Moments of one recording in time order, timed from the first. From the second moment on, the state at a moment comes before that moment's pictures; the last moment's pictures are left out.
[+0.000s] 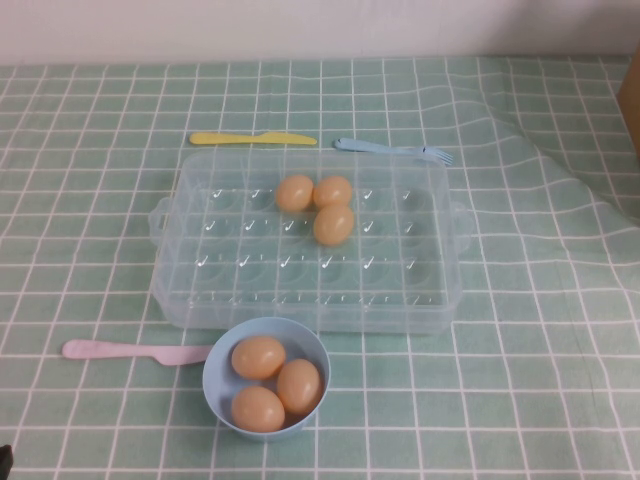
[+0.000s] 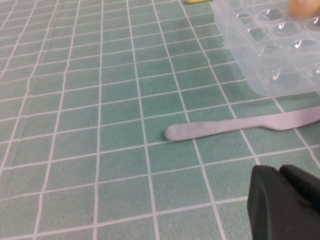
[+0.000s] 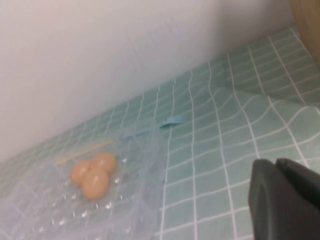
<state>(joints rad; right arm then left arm) 0.07 -0.01 0.03 0.73 0.18 -0.21 -0.14 -0.01 0.02 0.00 0.37 0.08</state>
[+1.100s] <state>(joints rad) 0.07 0.81 -0.57 0.62 0.91 -0.24 -0.14 -0.01 0.02 0.00 0.37 0.08</state>
